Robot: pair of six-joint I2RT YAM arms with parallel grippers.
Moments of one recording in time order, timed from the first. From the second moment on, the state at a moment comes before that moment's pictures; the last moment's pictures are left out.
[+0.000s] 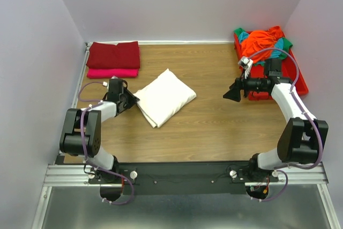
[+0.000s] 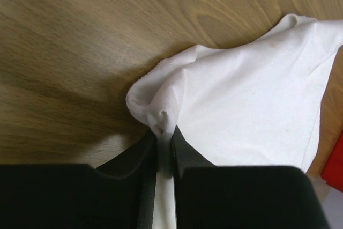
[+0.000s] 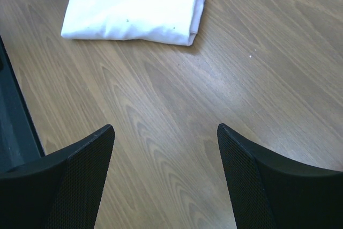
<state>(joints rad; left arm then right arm) -0.09 1.56 0.67 0.12 0.13 -0.88 -0.11 1.47 1.08 -0.61 -1.02 -0.57</state>
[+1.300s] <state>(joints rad) -0.09 1.77 1.58 -0.18 -0.03 0.19 -0.11 1.46 1.08 -0.62 -1.03 -0.57</state>
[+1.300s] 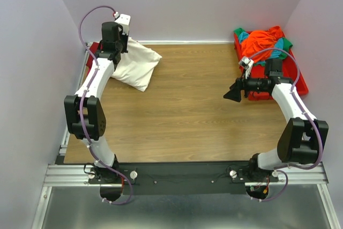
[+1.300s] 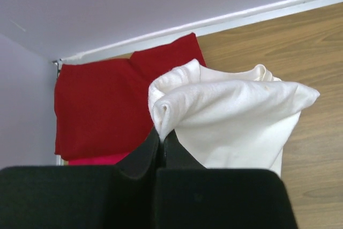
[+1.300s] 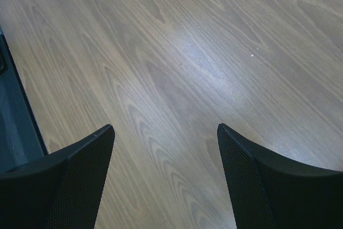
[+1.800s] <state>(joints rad) -0.09 1.82 1.73 -0.21 -0.04 0.20 -0.11 1.47 1.08 -0.62 -1.03 -0.57</state>
